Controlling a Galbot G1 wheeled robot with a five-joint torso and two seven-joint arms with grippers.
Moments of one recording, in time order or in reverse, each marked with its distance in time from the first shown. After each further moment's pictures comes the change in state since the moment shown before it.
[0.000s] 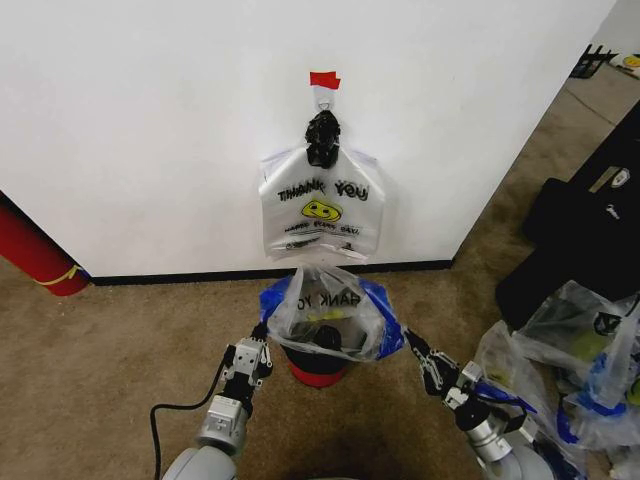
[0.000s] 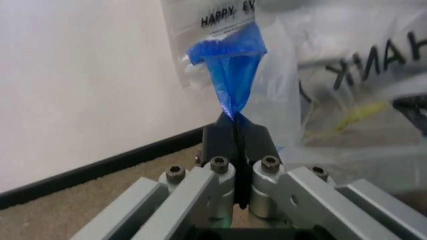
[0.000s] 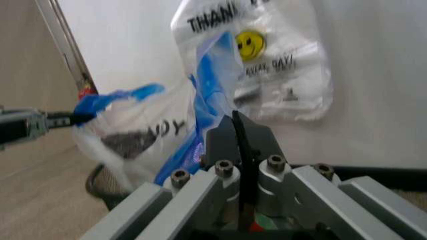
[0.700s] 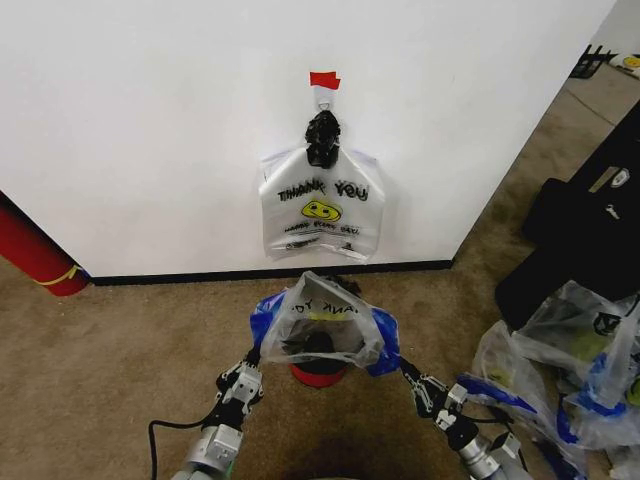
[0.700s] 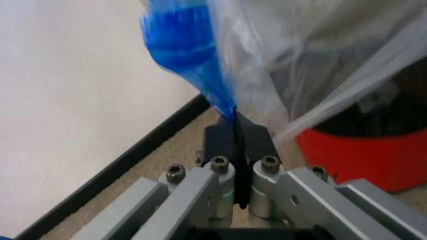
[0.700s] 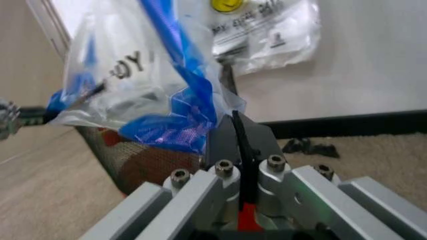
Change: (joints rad) left arm 0.043 0.112 -0.002 0.113 0.224 0.011 0.017; right arm 0.069 0.026 -0.037 -0.217 0.000 0.051 -0.053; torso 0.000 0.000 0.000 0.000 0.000
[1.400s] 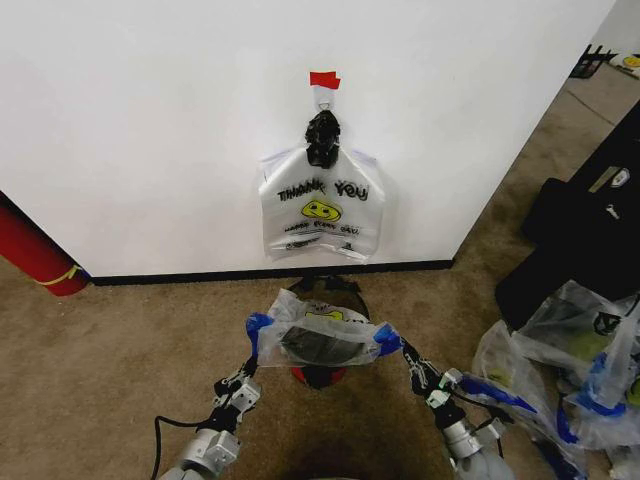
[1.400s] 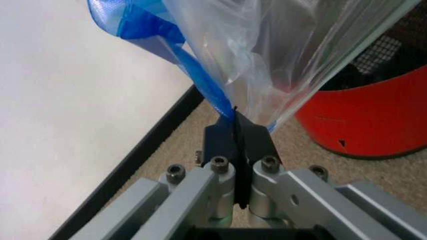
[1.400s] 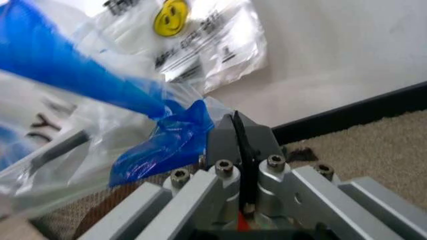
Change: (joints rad) left arm -0.058 0.040 0.025 0.089 0.067 -0.016 0.026; right arm 0.089 0.049 -0.073 -0.058 0.142 -0.029 0.143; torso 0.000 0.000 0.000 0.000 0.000
